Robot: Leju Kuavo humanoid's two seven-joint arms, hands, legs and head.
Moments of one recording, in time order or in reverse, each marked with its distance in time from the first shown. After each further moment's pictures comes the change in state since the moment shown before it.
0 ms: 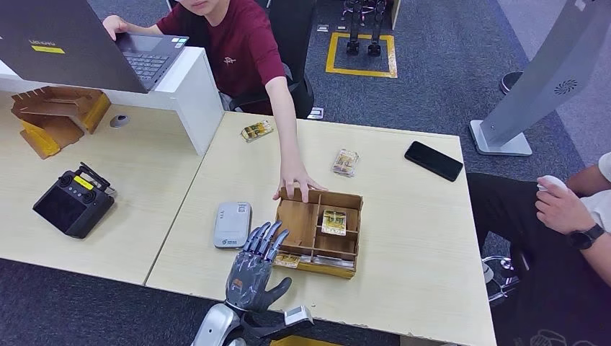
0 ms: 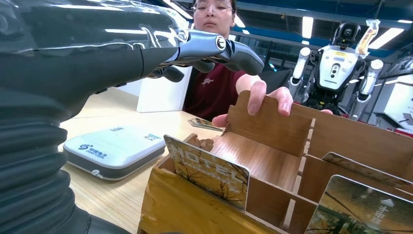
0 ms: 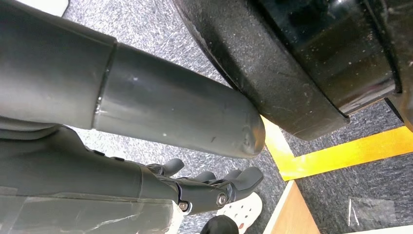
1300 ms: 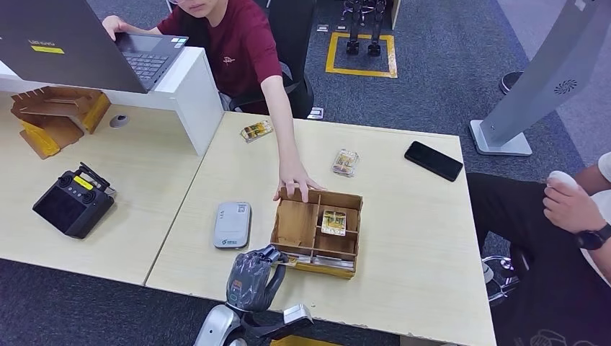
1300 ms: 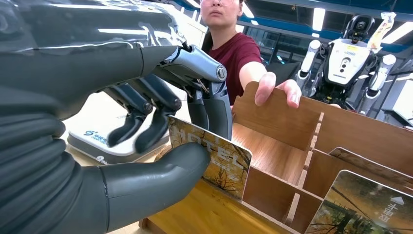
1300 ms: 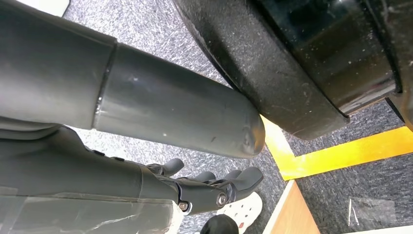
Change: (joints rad) left arm -0.009 0.000 -0.001 0.040 0.030 0.000 -0.002; right arm 0.000 0.000 0.001 -0.007 0.006 0.000 0.006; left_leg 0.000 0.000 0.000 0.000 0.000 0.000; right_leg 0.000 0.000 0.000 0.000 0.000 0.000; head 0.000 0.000
